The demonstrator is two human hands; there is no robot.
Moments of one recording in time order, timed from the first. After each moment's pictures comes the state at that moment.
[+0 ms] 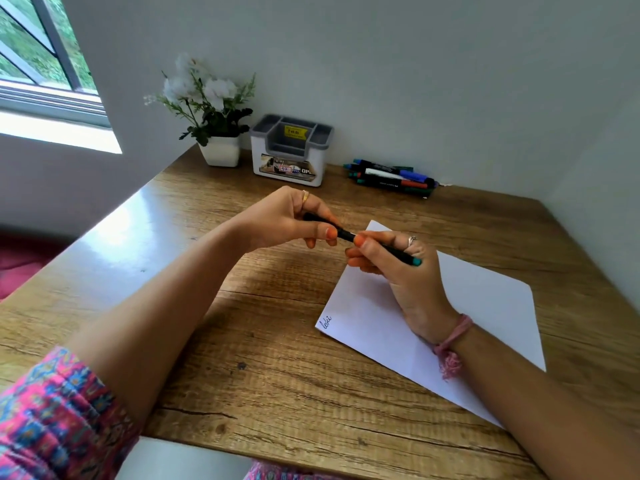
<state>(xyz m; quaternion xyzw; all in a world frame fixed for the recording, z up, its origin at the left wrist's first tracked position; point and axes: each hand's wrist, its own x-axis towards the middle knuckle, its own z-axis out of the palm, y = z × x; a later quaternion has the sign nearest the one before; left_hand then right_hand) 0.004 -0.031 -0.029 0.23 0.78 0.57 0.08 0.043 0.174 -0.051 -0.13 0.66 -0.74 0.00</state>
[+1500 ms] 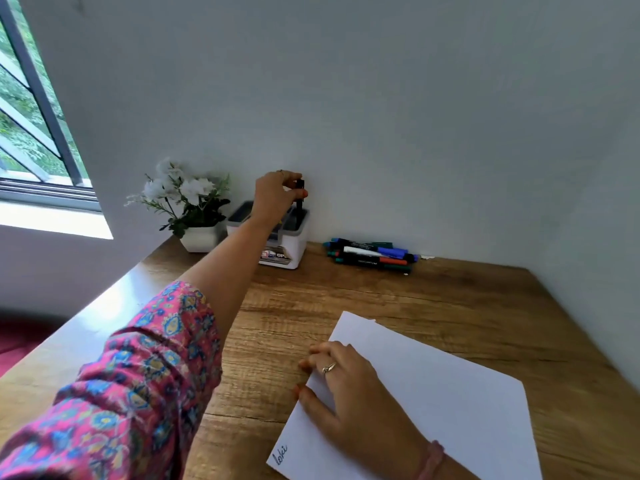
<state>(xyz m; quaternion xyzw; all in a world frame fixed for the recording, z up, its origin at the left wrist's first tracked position) -0.196 -0.026 0.024 0.01 0.86 0.41 -0.30 0.033 0.178 -0.071 -0.34 0.90 -0.27 -0.05</state>
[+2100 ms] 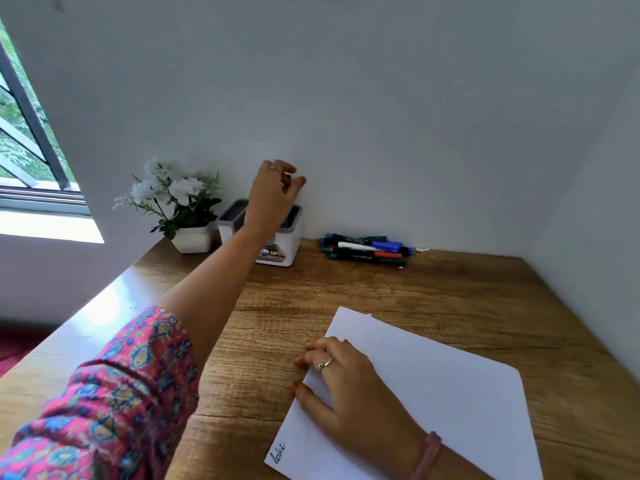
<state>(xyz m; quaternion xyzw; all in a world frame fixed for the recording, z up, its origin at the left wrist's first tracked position) -0.179 -0.010 0.022 0.04 0.86 0.34 -0.39 0.033 0.179 -0.069 -0.35 0.90 -0.27 -0.05</state>
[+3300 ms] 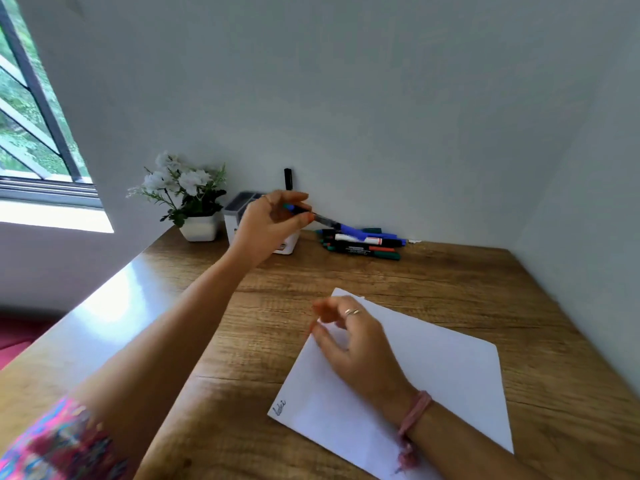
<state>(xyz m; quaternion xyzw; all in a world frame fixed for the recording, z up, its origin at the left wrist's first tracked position) -0.064 0.003 0.012 0.14 0.75 0.61 -0.21 0.036 0.184 -0.053 -0.28 0.83 -0.47 -0.13</state>
